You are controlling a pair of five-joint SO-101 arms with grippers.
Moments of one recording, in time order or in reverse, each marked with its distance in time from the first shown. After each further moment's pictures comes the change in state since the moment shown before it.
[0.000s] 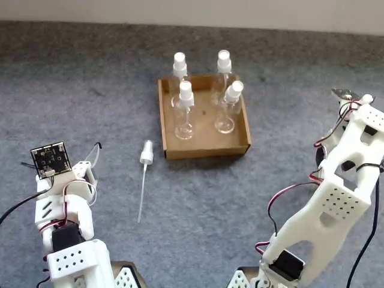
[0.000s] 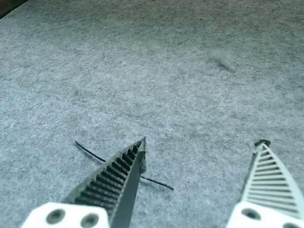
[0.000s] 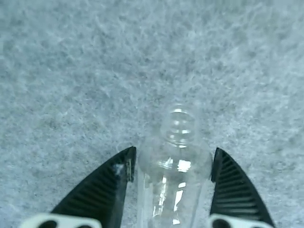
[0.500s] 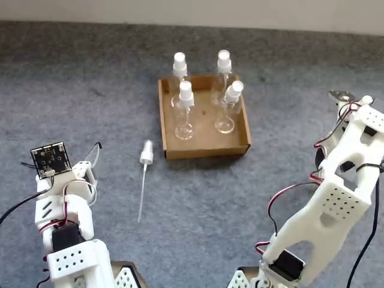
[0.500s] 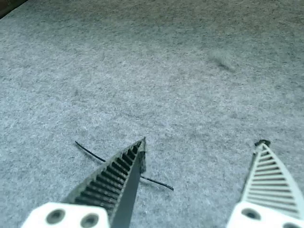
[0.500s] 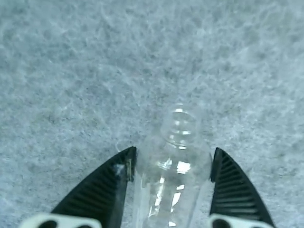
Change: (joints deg) left arm 0.0 0.0 0.0 0.0 0.0; right arm 0.2 0.0 0.7 -0.4 2.7
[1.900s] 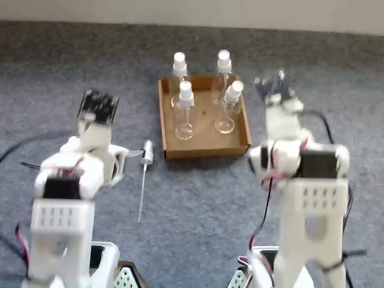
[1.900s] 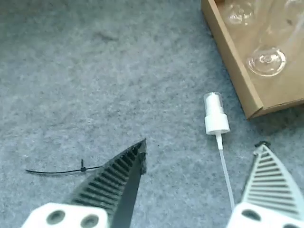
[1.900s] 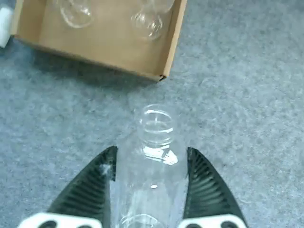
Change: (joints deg) left arm 22.0 35.2 -48.8 38.2 -7.9; right arm -35.2 -84.7 56.8 -4.3 -19.9
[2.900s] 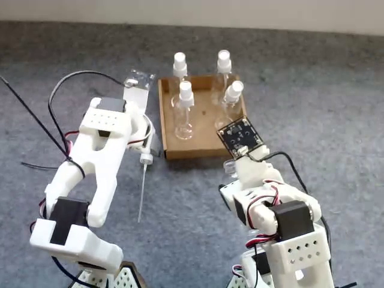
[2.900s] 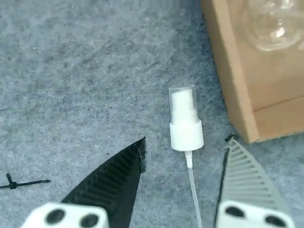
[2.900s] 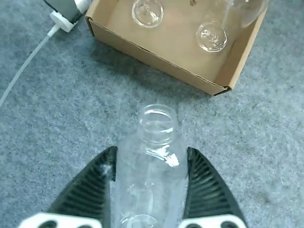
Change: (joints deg) left arm 7.6 55.5 -30.1 3.8 8.8; right arm -15.3 -21.0 22.4 -8.1 -4.1
